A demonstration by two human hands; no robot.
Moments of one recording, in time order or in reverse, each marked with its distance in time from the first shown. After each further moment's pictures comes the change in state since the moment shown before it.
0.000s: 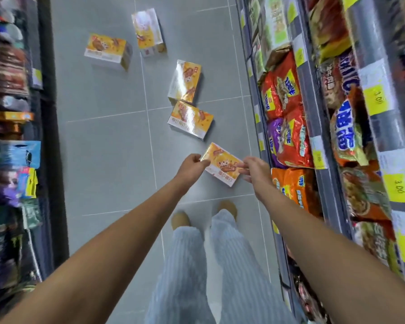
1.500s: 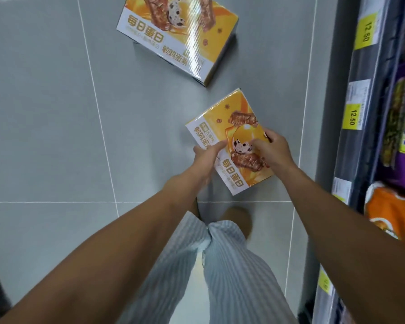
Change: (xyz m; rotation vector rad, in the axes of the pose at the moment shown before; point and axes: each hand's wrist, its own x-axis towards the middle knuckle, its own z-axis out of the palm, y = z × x) left_hand 0.432 -0.230 0.160 -0.631 0.009 -0.501; right_hand 0.458 0.225 0.073 -0.493 -0.155 -0.041
